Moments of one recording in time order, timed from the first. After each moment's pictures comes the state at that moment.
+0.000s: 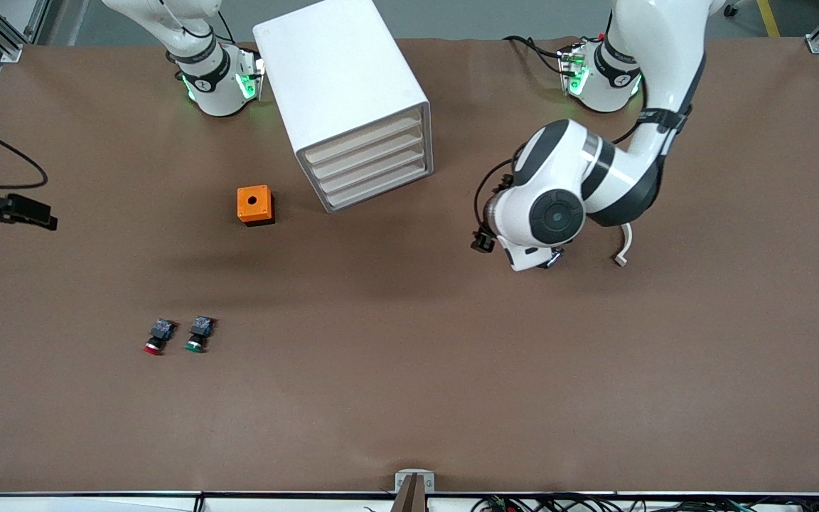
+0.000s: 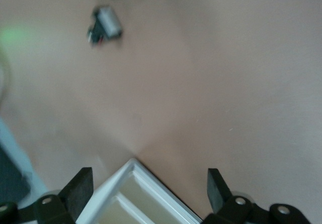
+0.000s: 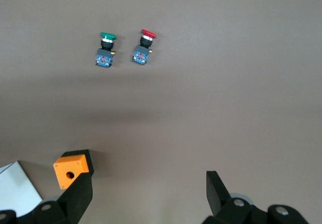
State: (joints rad) left arm -0.45 0.50 -0.16 -1.56 -0.30 1.70 -1.74; right arm -0.11 0.16 -0.03 -1.58 -0.02 1.62 -0.15
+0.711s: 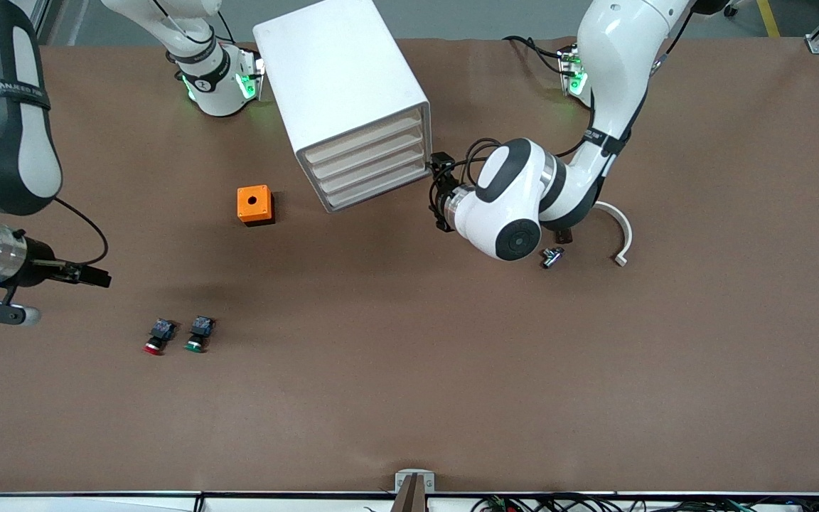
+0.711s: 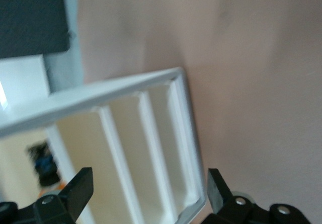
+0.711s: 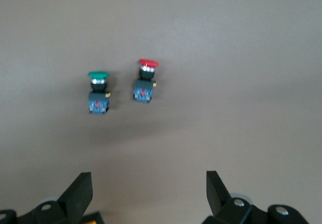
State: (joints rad) left arm -0.51 0.60 -0.16 -1.55 -0.72 1.70 -2.24; right arm -0.08 0.32 -0.02 -1.66 -0.01 1.91 0.08
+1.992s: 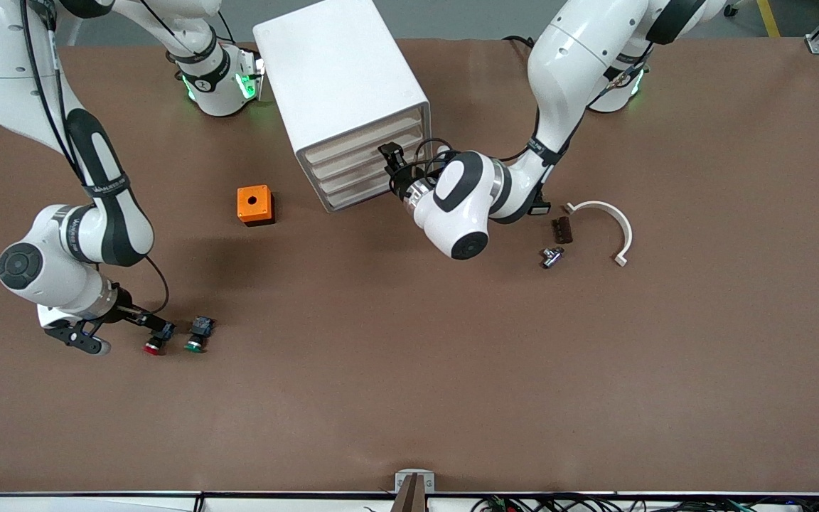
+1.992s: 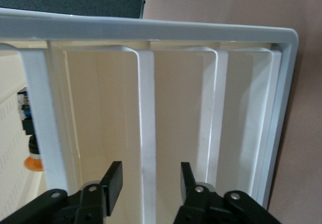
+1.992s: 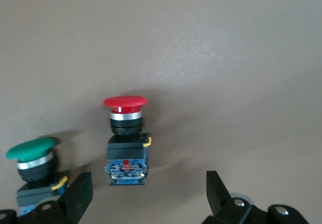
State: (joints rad) left arm -0.63 0.75 -0.16 -1.53 -0.95 1.70 -2.41; right arm -0.08 0.57 -0.02 -1.86 -0.01 2.47 0.31
